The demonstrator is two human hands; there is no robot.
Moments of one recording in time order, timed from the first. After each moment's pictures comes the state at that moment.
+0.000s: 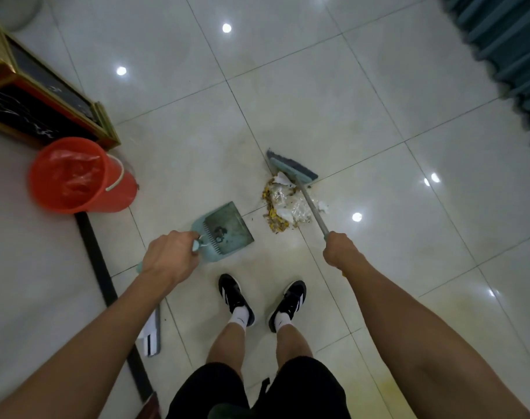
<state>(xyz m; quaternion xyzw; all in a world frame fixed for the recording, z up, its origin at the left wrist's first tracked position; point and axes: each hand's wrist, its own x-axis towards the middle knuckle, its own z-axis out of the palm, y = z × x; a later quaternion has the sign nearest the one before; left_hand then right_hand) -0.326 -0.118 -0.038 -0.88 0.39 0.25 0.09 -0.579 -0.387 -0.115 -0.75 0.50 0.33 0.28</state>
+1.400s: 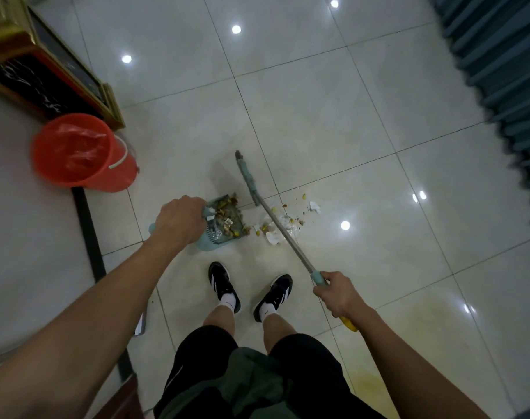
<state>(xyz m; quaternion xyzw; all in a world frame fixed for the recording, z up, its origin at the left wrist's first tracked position) -0.340 -0.135 -0.008 -0.90 0.35 0.26 0.07 -0.685 -0.297 -0.055 -0.65 0.54 0.25 0.48</state>
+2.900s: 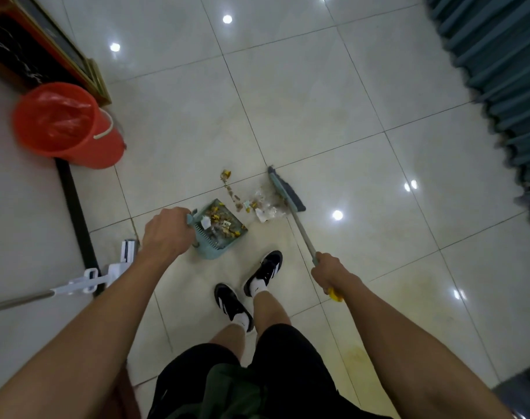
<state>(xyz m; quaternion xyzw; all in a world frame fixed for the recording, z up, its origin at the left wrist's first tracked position) -0.458 -0.046 -0.041 -0.93 0.24 0.27 -0.02 -0.754 -0.270 -0.087 -0.70 0.49 0.38 0.37</state>
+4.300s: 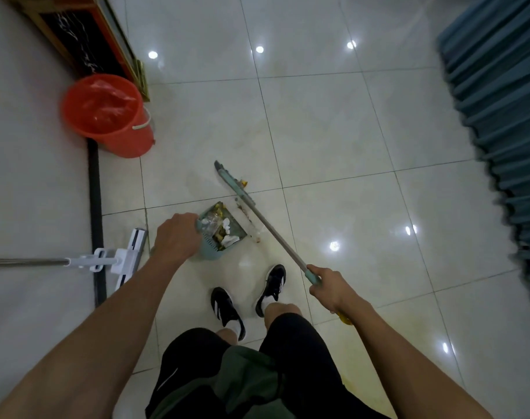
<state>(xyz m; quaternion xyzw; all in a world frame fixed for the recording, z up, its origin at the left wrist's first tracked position) -0.473 0.026 -0.034 -0.94 0.20 0.26 -0.07 -0.746 -0.218 -0.034 -0.78 0.40 0.32 0.35</state>
